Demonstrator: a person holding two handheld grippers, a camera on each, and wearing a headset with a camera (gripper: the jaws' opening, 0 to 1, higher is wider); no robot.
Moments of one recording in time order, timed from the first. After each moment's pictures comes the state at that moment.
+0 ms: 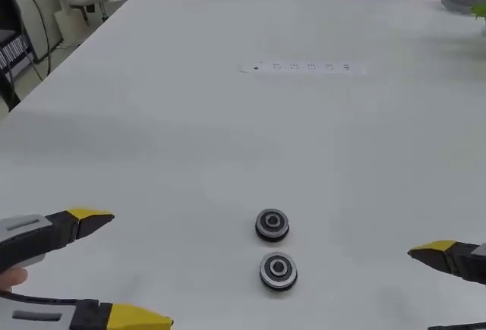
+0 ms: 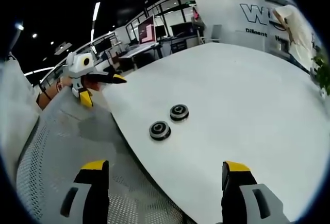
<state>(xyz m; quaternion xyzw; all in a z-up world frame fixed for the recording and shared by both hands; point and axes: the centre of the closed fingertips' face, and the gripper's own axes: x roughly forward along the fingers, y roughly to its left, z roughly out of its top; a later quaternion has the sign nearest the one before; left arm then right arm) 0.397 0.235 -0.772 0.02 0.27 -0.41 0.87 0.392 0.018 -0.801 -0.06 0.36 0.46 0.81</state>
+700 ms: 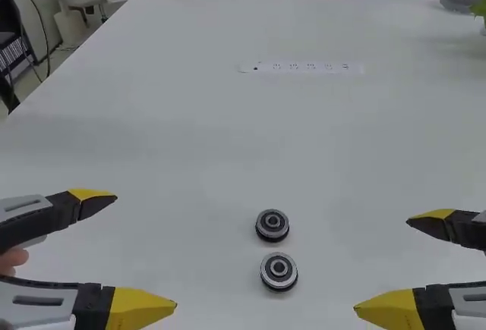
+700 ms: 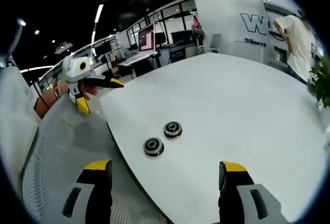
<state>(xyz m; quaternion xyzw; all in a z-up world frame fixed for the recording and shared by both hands) 0.408 0.232 -0.749 0.05 0.24 -0.41 0.88 0.416 0.025 -0.774 -0.07 0.33 0.46 0.82</state>
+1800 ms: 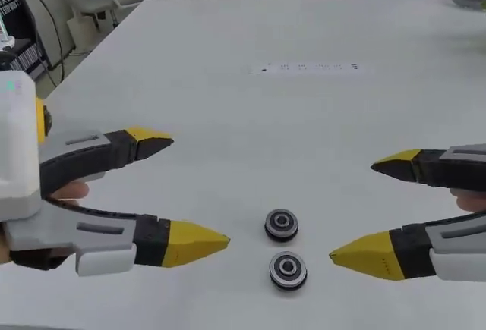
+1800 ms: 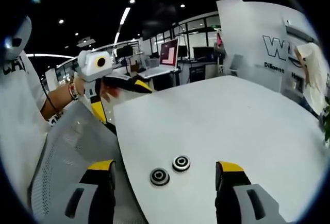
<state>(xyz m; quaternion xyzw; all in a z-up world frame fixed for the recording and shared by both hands) 0.435 0.182 -0.700 0.10 0.16 -0.46 0.87 0.436 0.068 -0.727 -0.10 0.25 0.54 0.80</state>
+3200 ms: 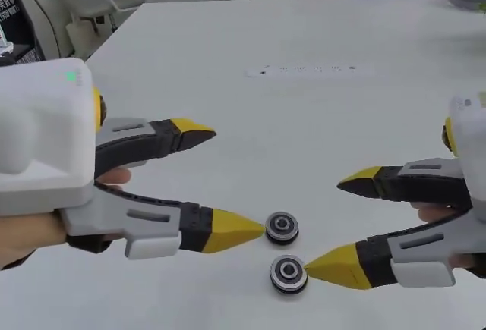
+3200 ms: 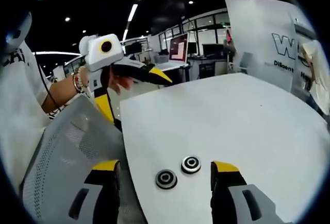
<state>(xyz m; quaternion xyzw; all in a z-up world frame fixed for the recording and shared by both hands) 0.446 0.153 -0.696 0.14 0.14 -0.50 0.84 0.430 0.086 -0.749 -0.10 0.26 0.57 0.78</state>
